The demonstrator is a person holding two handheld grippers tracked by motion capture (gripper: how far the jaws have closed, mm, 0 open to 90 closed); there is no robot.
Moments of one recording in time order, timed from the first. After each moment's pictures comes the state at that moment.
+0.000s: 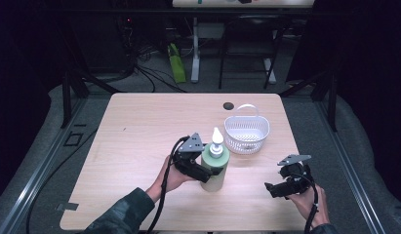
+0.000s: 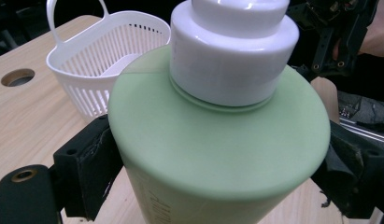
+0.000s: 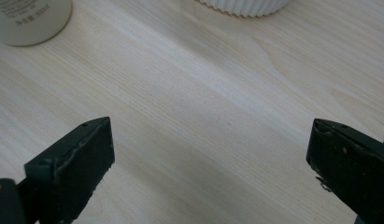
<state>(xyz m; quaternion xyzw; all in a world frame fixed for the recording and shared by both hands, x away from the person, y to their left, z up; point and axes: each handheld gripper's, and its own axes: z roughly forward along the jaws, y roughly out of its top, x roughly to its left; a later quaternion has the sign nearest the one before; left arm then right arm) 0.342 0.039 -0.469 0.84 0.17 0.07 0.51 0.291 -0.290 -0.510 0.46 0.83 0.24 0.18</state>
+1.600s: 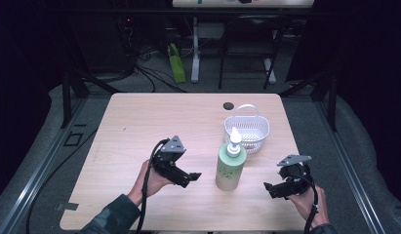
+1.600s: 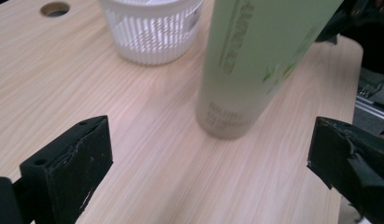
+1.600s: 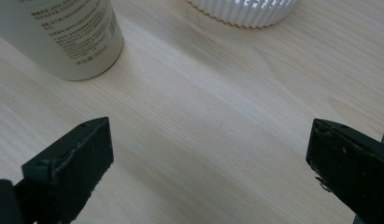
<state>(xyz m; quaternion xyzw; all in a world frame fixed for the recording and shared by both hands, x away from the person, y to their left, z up) 0.329 0.104 -0.465 0.87 0.25 0.08 0.42 0.287 -0.286 -0.505 0.45 0.83 0.25 0.19</state>
